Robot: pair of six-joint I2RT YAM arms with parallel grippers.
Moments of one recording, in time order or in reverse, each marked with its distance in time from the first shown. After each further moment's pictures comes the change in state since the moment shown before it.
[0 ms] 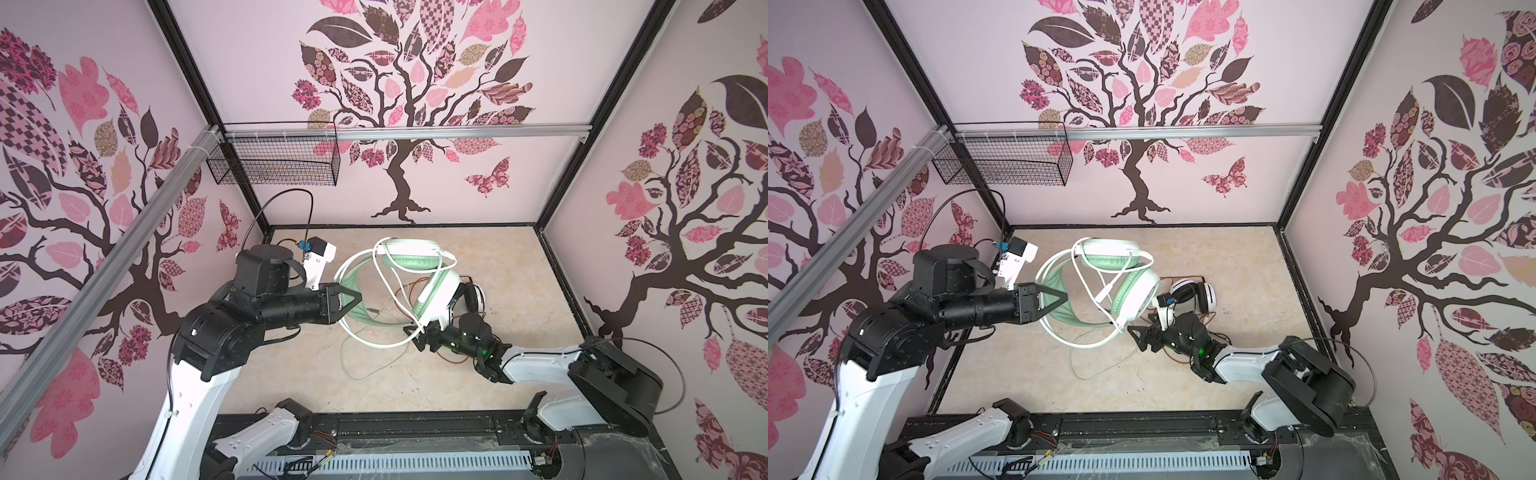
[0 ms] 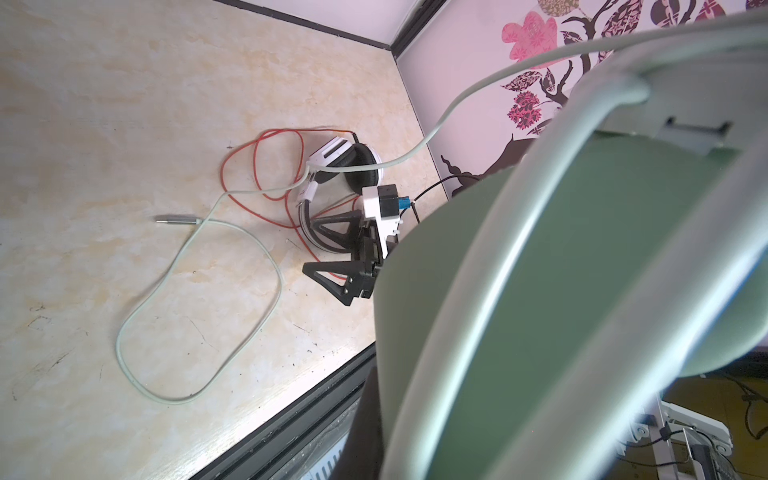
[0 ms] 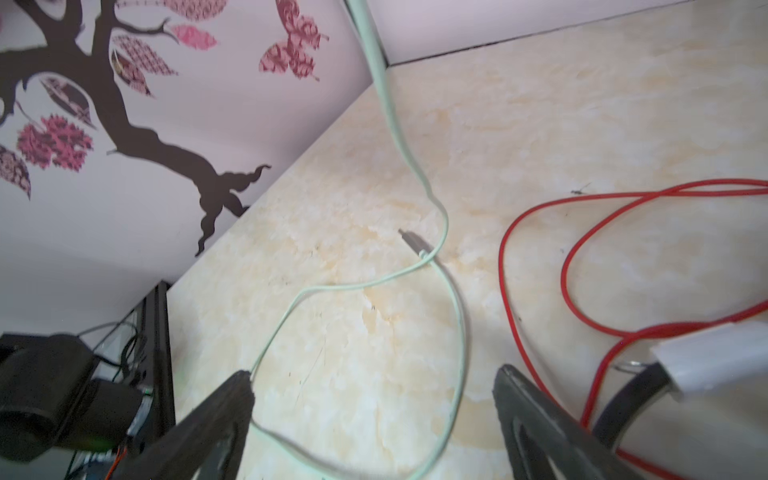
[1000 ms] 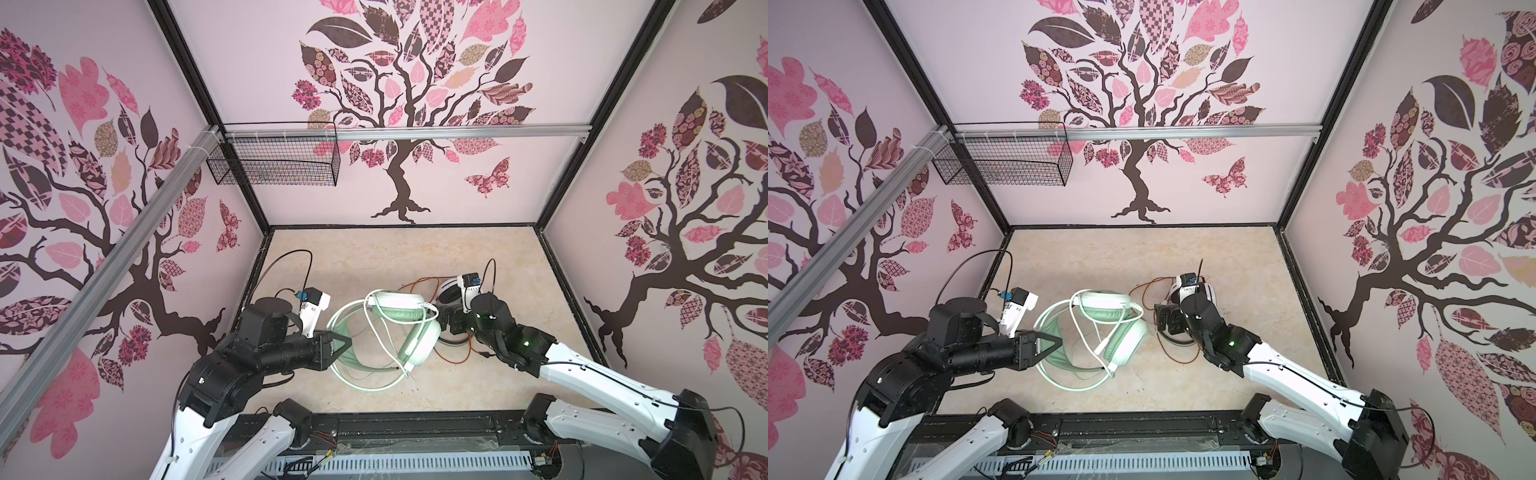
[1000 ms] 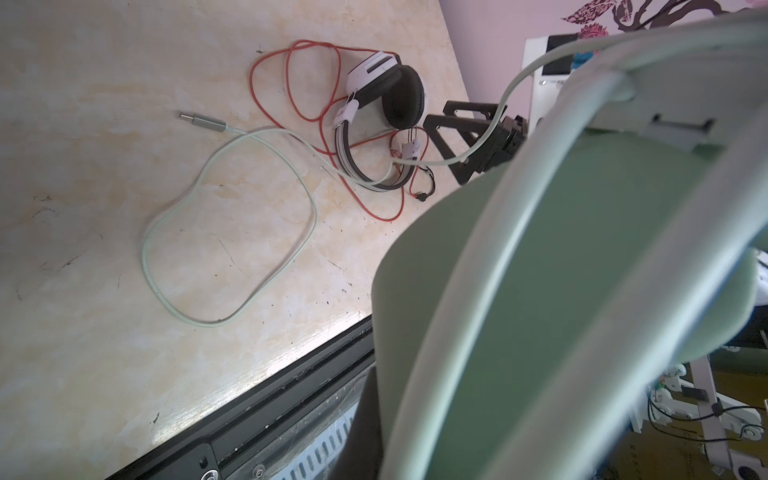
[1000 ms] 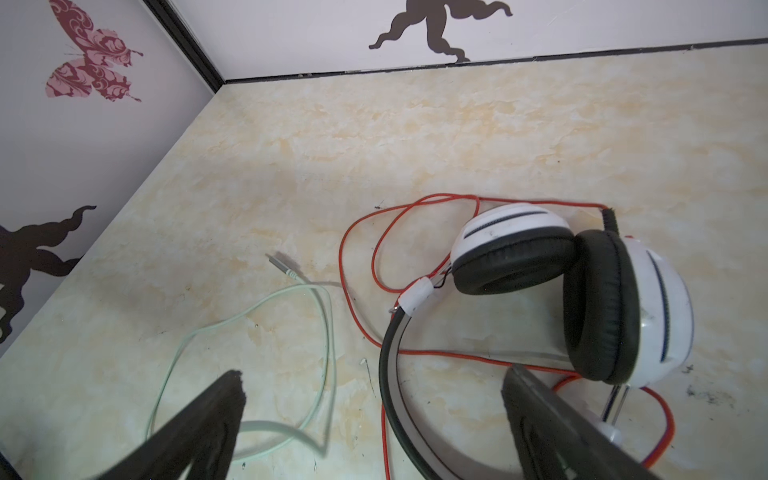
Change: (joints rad) left arm 0.000 -0.321 -0.455 0.035 -0.003 0.009; right arm -0.002 -0.478 0.277 -1.060 0.372 -0.017
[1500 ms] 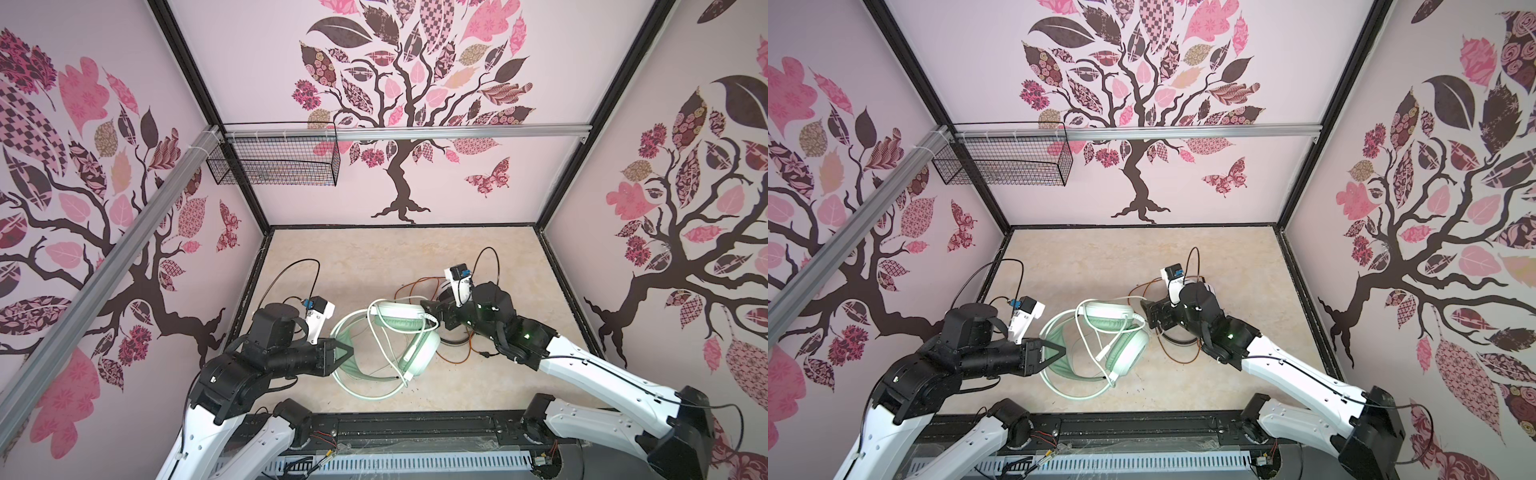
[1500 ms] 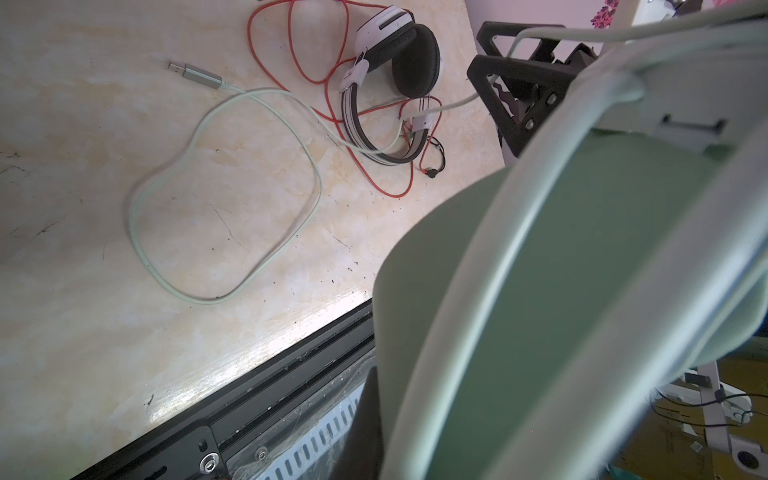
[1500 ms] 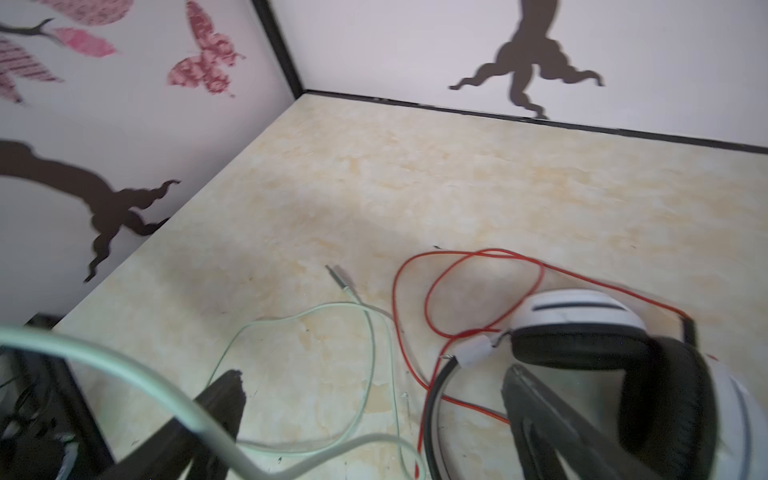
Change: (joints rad) left arm 0.000 -0.039 -0.130 0.015 0.033 0.005; right arm 0.001 0.037 0.137 -0.003 -0.059 -0.121
